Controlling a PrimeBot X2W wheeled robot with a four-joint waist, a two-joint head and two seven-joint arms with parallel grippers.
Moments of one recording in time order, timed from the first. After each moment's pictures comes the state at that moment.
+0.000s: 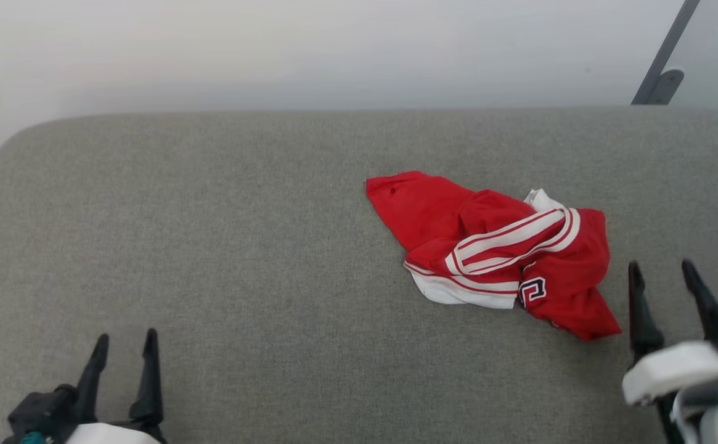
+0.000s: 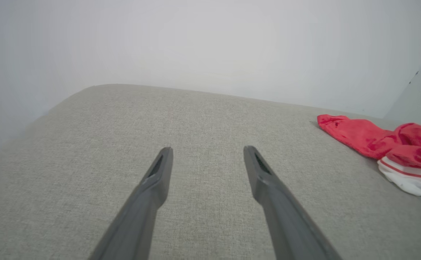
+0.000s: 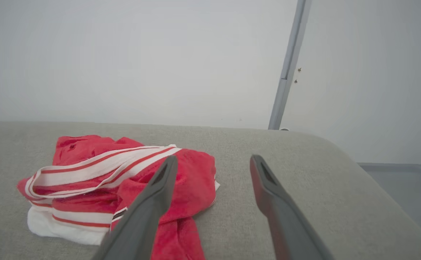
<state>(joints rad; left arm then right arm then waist) 0.07 0.20 0.05 0.20 -0.34 -0.13 -0.26 -0.07 -0.07 -0.21 0.22 0.05 0.13 -0.23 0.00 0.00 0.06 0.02</state>
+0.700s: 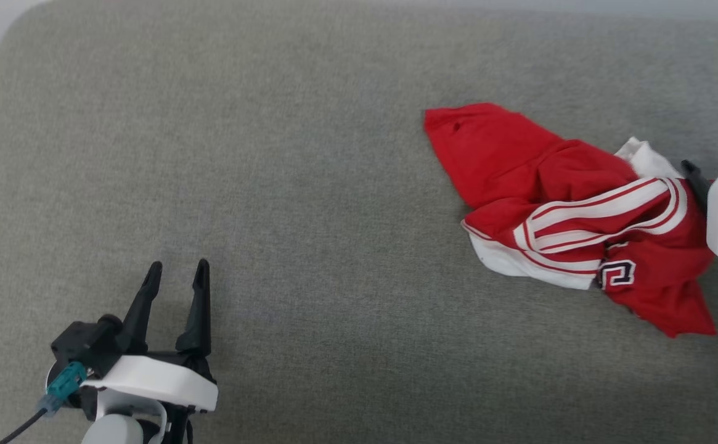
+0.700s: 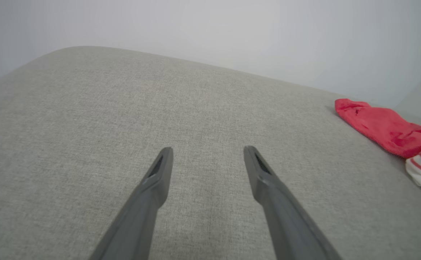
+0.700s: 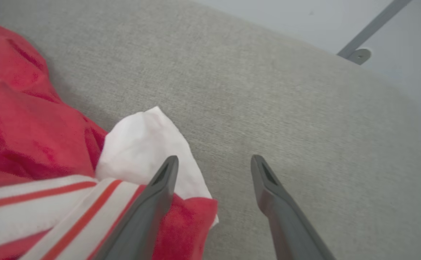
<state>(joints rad) -0.12 0.17 -0.08 0.23 -0.40 -0.13 -0.26 -0.61 -0.53 0.14 0.44 0.37 0.13 0.52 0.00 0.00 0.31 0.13</state>
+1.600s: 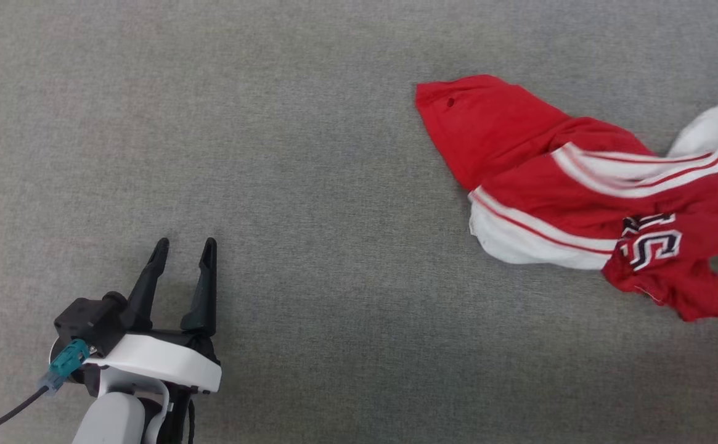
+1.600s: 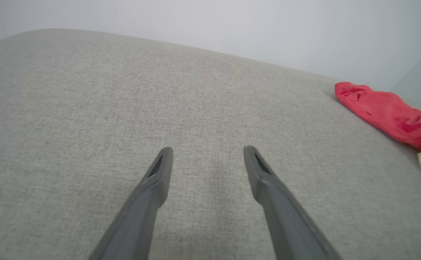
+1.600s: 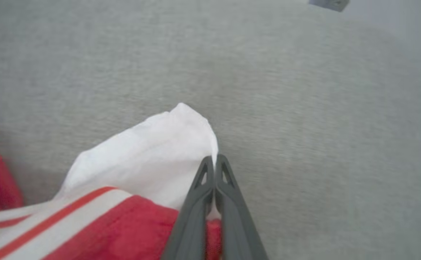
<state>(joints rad) -0.18 0.20 -0.13 0.24 -0.42 -0.13 -0.26 -0.75 -0.59 0.12 0.62 0.46 0.13 0.52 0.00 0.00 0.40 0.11</state>
